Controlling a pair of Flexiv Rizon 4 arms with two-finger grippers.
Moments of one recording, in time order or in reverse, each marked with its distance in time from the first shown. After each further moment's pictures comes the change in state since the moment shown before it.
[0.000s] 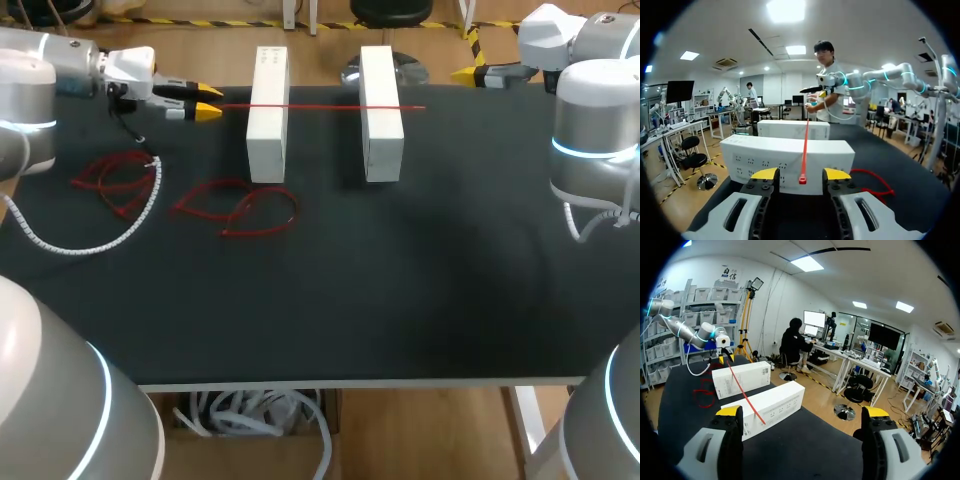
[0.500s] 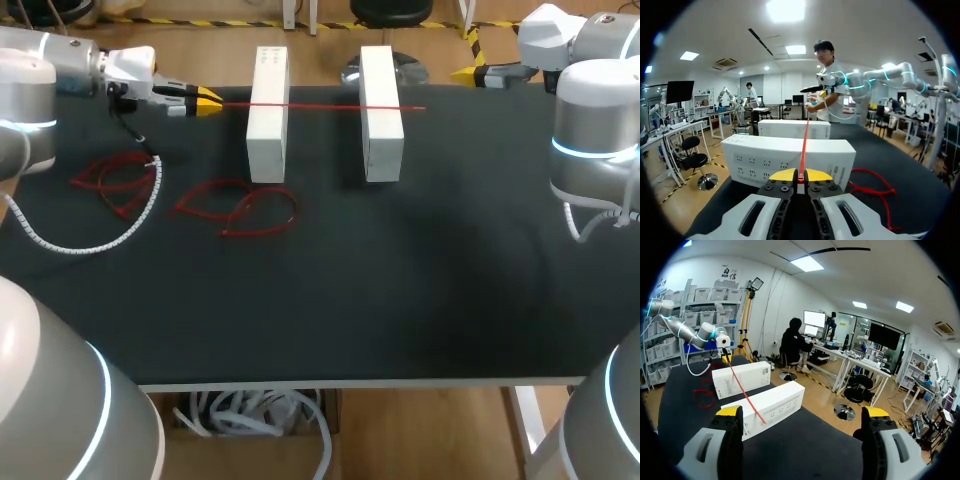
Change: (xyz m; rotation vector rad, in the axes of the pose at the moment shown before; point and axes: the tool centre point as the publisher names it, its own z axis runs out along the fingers) left arm -0.003 0.001 -0.001 -0.002 -0.003 0.003; right arm 0.000 0.000 0.000 0.000 0.000 0.000
